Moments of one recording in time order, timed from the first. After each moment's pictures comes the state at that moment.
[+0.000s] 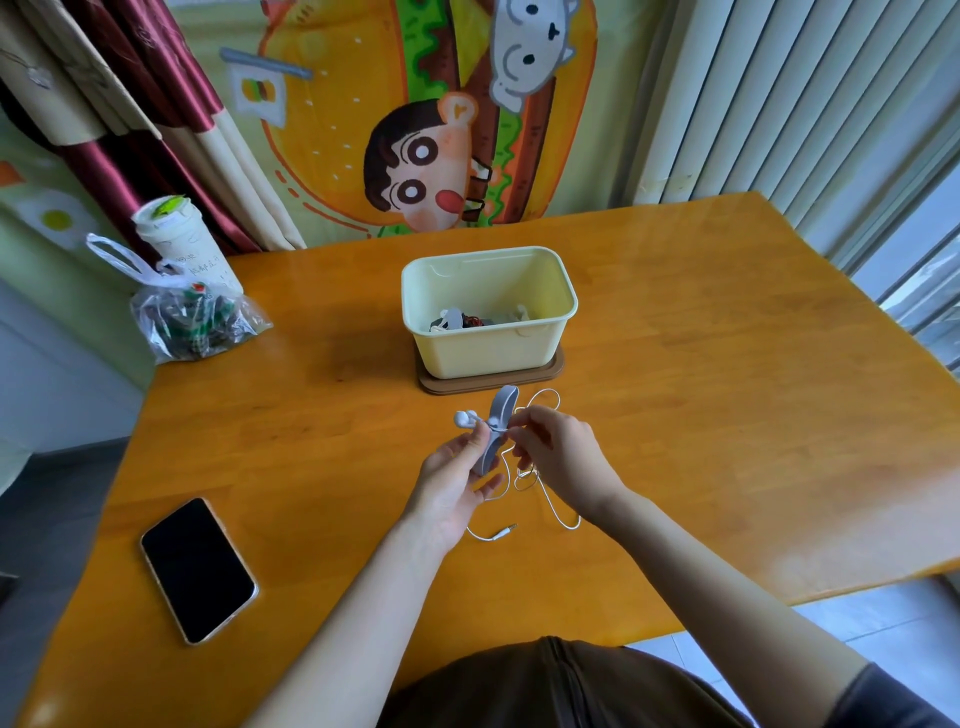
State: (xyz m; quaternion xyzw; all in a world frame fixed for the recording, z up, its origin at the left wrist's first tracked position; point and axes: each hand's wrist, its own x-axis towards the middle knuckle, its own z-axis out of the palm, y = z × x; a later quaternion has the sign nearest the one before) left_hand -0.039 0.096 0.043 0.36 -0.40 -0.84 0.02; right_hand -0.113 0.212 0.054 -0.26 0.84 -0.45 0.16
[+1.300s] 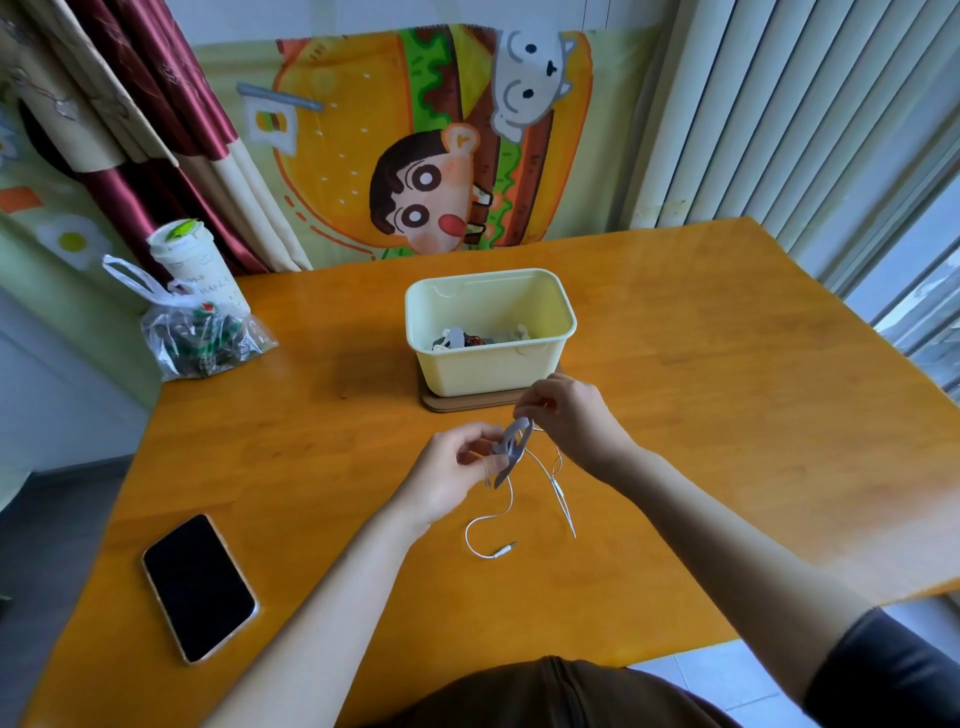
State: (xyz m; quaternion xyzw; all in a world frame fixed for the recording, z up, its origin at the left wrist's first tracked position) left_hand -0.044 0.069 0.057 0.14 -0.78 -0.61 0.00; right_hand -0.156 0.206 0.079 -0.35 0.86 -0.36 0.06
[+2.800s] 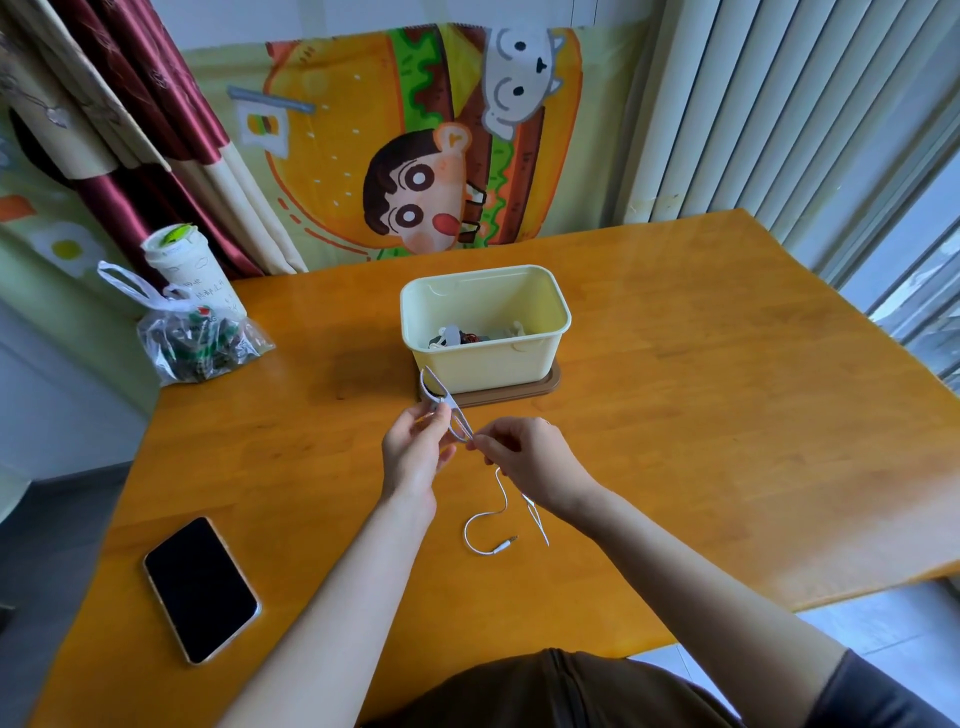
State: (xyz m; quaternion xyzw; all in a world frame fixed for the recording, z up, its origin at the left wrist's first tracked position) left_hand -0.054 0.068 0.055 0.39 -0.51 -0.75 0.17; right_hand -0.103 0.191 0.074 -0.30 0.83 -0.44 0.17
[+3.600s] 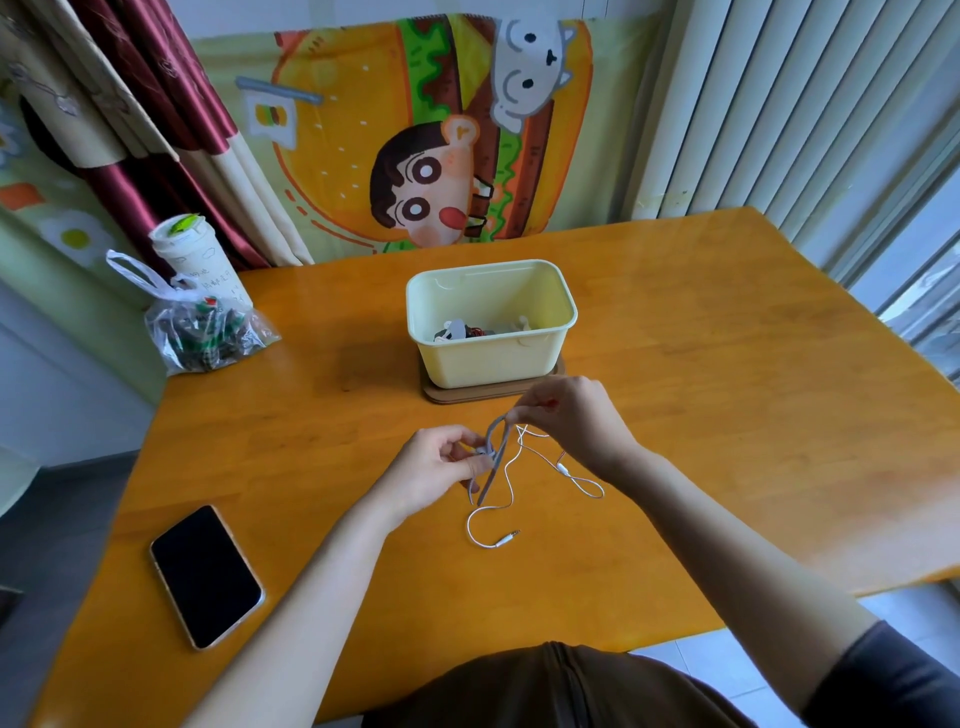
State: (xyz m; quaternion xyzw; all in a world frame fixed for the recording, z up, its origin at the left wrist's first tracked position) left_hand -0.031 0.054 0.064 0.15 -0.80 -0.57 -0.06; right_hand -0.141 0.211 0.088 -0.34 0.85 -0.40 0.08
